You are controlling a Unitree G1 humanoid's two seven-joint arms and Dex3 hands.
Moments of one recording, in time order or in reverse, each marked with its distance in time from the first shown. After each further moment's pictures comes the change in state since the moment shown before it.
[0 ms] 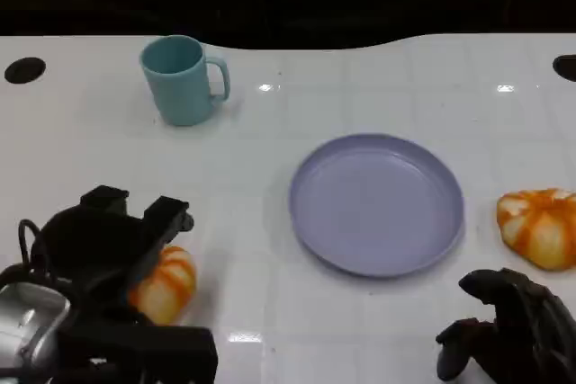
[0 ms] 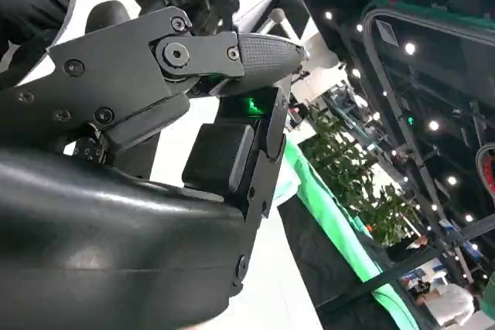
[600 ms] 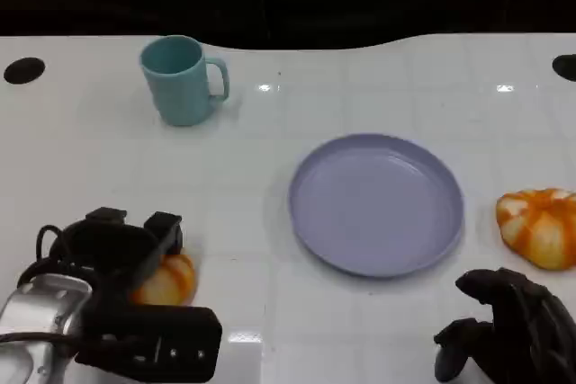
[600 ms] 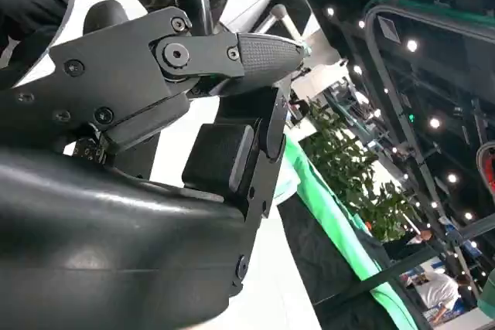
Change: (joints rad) left arm -0.160 0.000 -0.155 0.380 -0.027 0.036 0.141; right arm 0.019 0.003 0.019 -0.037 -0.003 -0.003 -0.029
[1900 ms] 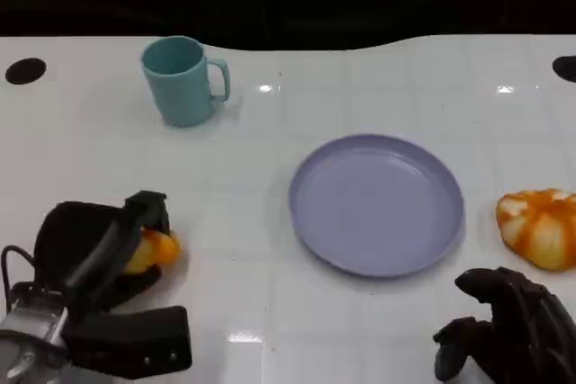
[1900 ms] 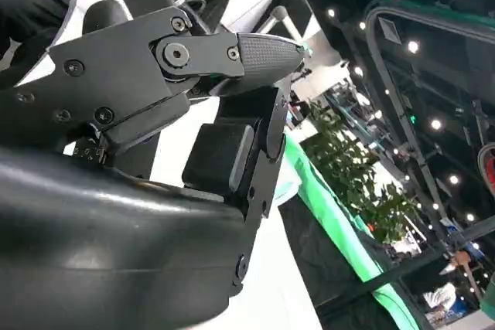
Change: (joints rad) left arm -0.199 -0.027 -0.107 0.667 -0.162 -0.364 0.944; right arm -0.016 -0.005 -0.002 0.022 0.004 0.000 0.005
